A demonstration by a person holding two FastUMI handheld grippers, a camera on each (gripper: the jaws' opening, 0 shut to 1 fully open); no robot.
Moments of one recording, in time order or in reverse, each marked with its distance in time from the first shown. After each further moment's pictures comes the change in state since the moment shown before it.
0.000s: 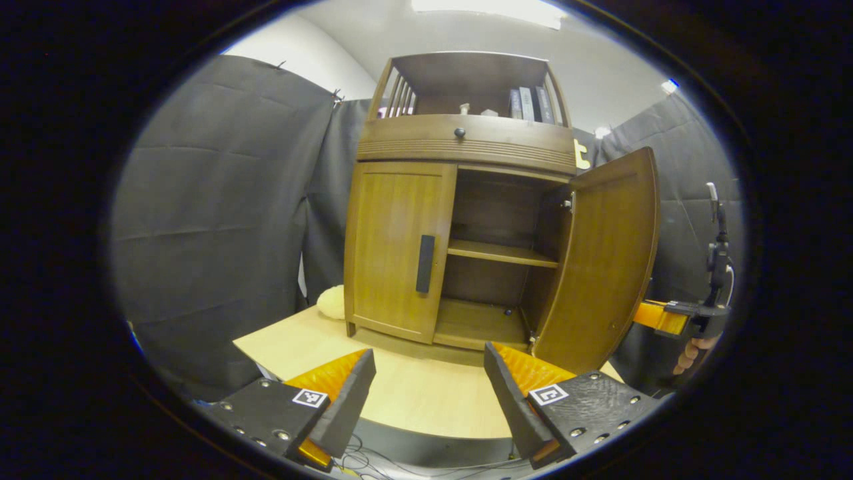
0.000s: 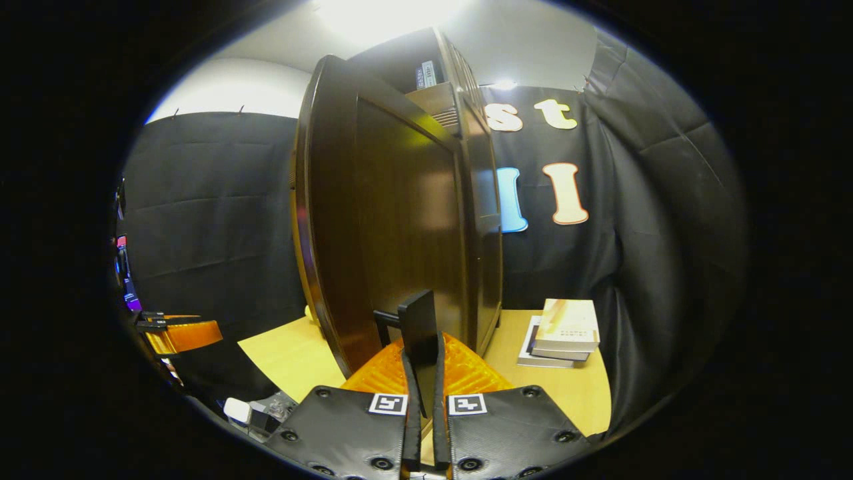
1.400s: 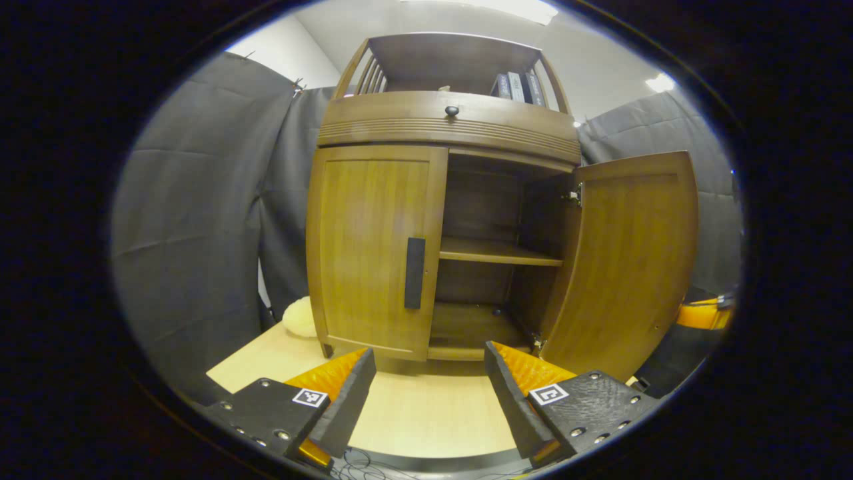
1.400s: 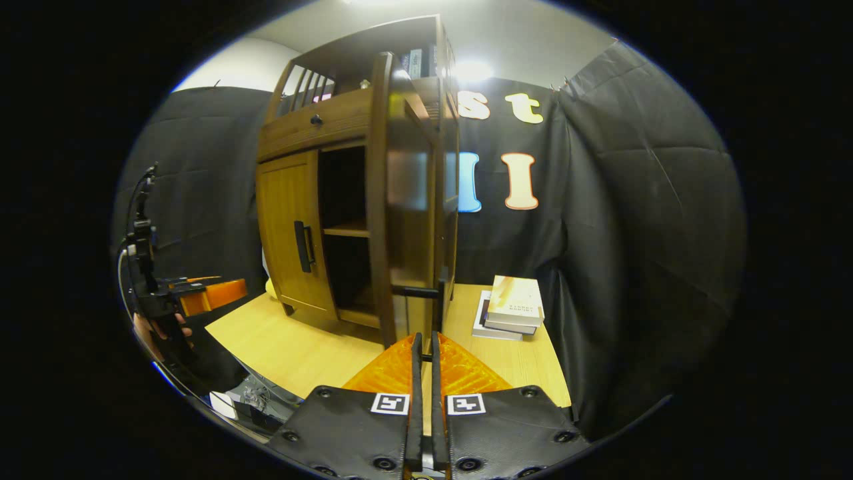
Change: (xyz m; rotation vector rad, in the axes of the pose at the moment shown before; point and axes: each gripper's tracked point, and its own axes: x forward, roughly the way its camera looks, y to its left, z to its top) left arm 0.049 0.008 0.004 0.057 0.018 -0.217; right arm -0.043 -0.008 -0.007 -0.050 0.124 -0.224
